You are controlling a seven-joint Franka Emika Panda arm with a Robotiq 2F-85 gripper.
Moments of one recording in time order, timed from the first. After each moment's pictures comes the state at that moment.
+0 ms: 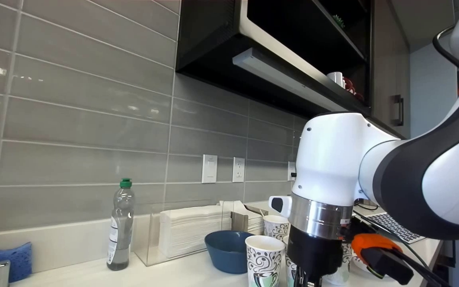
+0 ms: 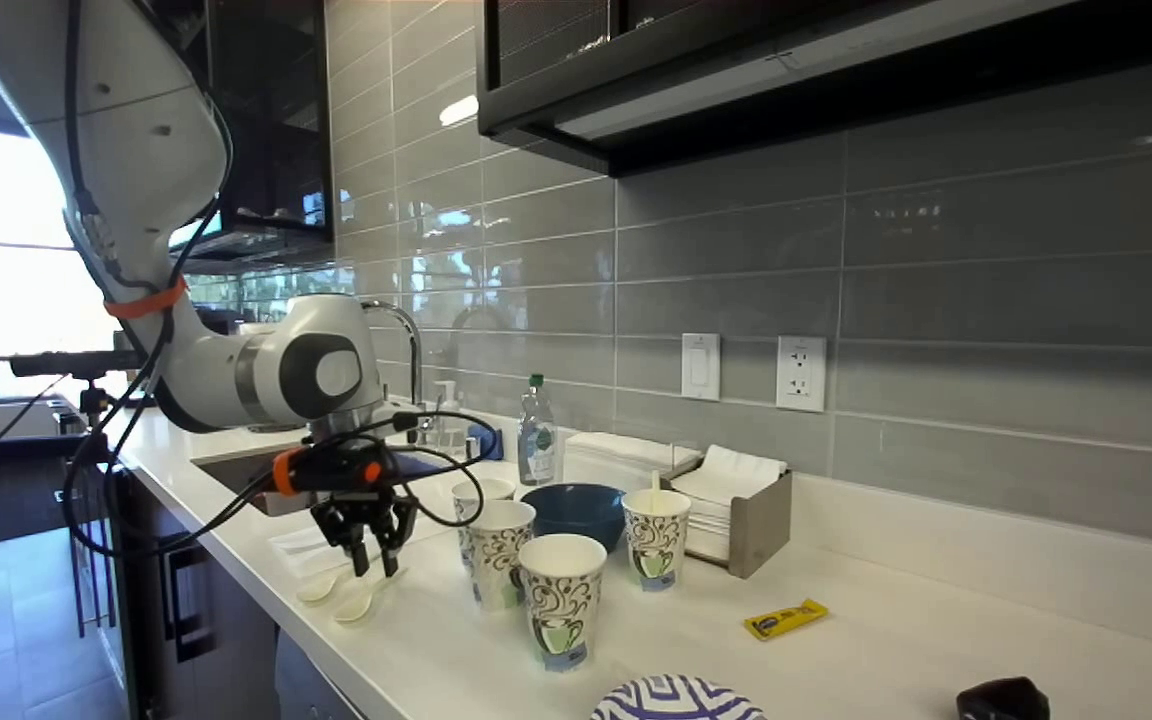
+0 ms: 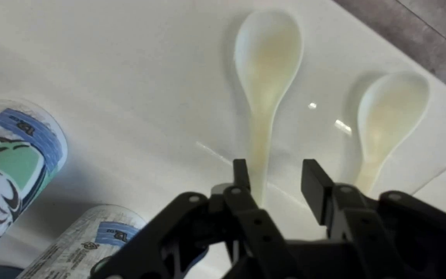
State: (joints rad) arm 0.24 -0.07 0.21 -2.63 -0.16 2.70 0.04
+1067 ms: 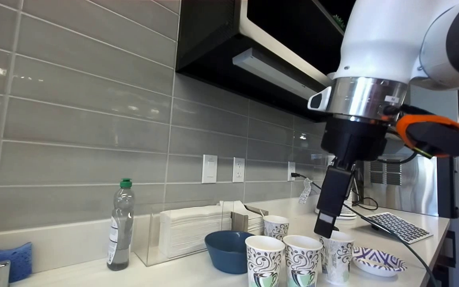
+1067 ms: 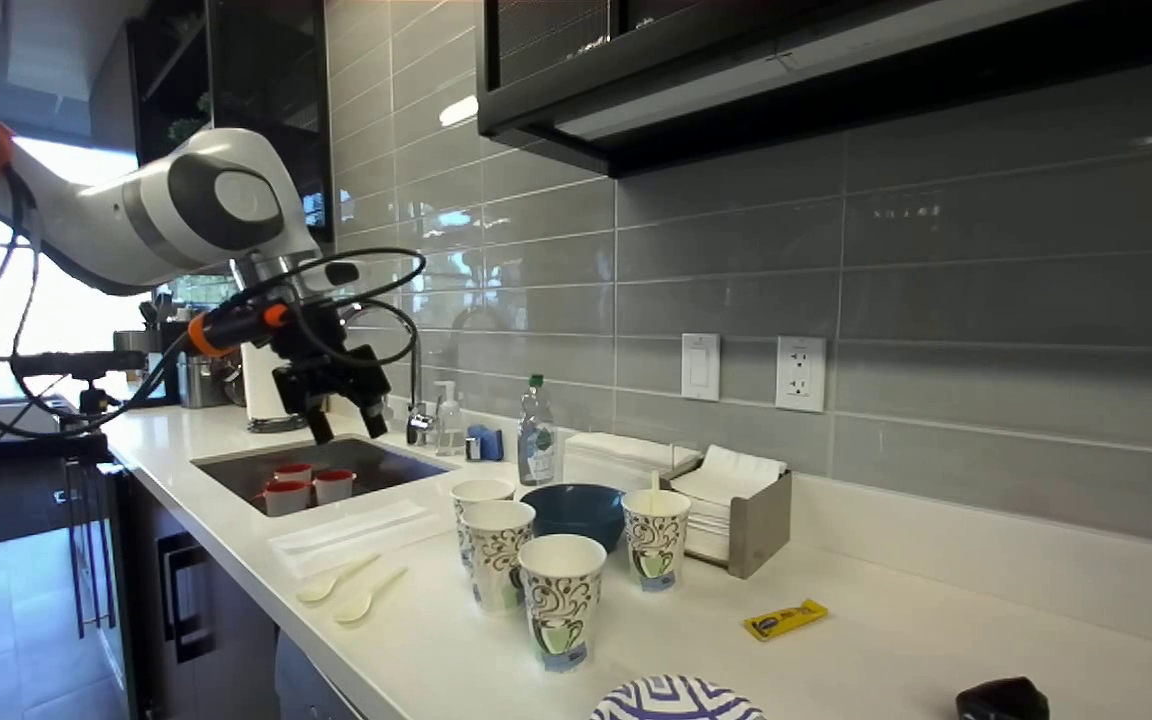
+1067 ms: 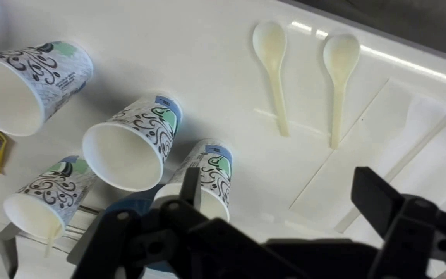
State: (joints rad) arm 0.25 -0.57 0.28 -2.61 -0.14 2.28 0.29
